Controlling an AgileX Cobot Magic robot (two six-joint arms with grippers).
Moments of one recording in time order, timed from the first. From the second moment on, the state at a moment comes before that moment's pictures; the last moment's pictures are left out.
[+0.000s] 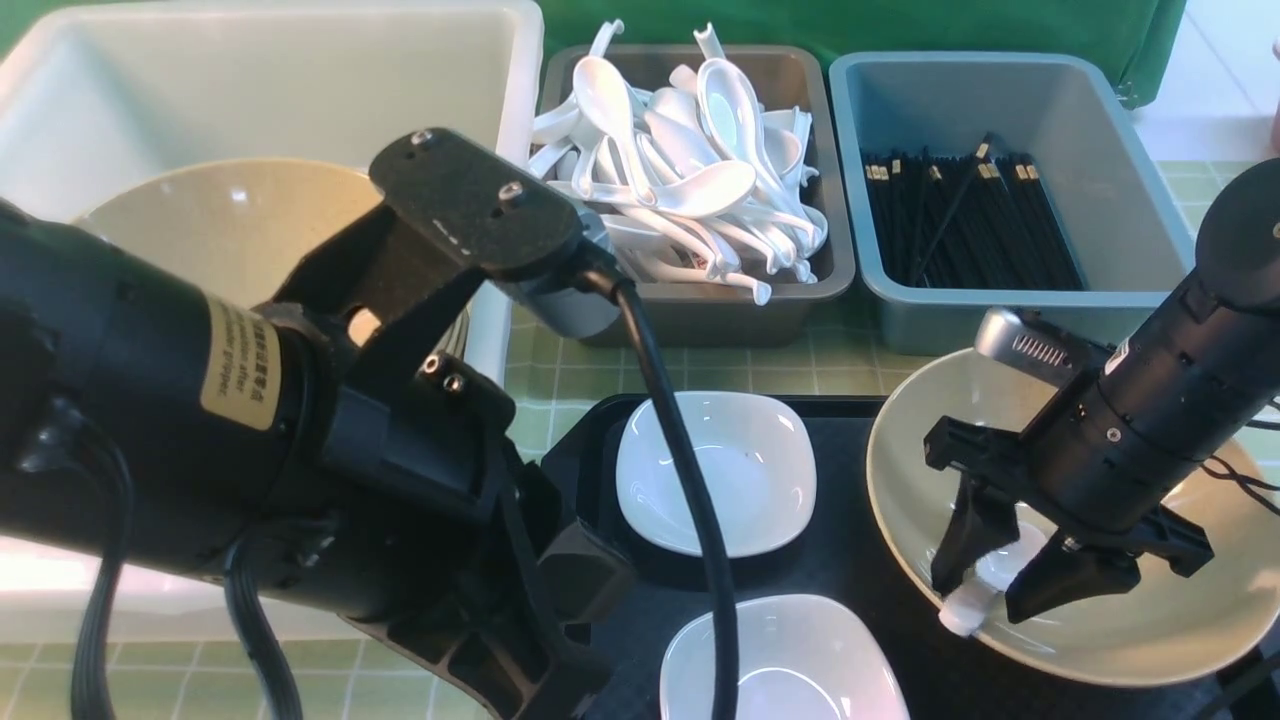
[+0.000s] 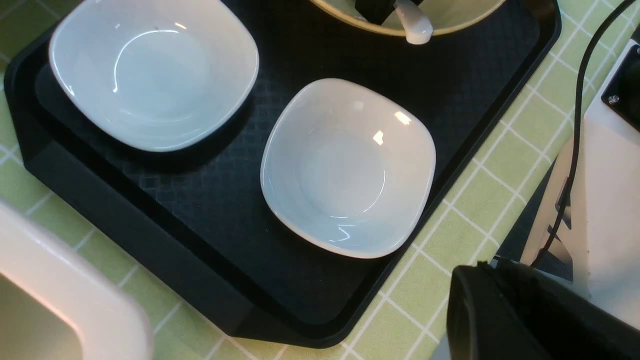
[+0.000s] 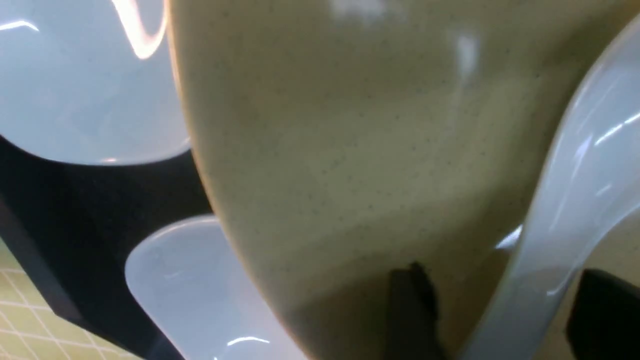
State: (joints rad) right arm 0.23 1.64 -1.02 0.45 0.92 0.30; left arm -0.83 1.11 -1.12 -0.23 1.05 0.14
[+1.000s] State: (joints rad) right arm 0.28 1.51 -1.40 0.35 0.94 -0.02; left arm -0.83 1.01 -1.12 -0.07 1.03 0.07
